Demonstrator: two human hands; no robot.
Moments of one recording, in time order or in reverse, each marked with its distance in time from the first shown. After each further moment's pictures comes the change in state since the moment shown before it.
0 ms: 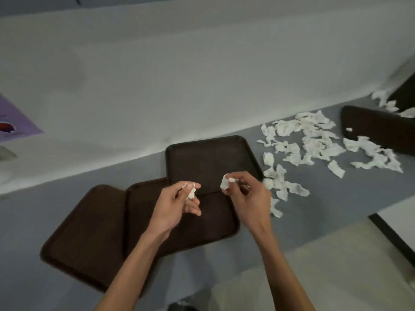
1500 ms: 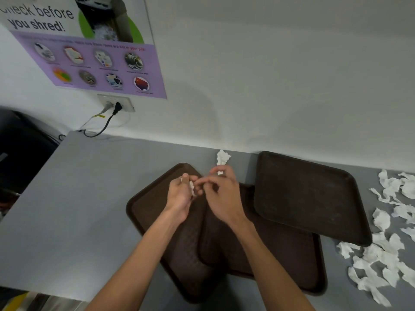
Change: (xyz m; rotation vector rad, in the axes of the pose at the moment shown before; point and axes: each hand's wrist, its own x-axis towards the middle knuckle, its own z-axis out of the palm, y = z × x) left_hand 0.033 -0.046 -0.234 -0.473 0.680 -0.397; right_hand 0.009 -0.022 0.333 -0.270 -0.662 -0.311
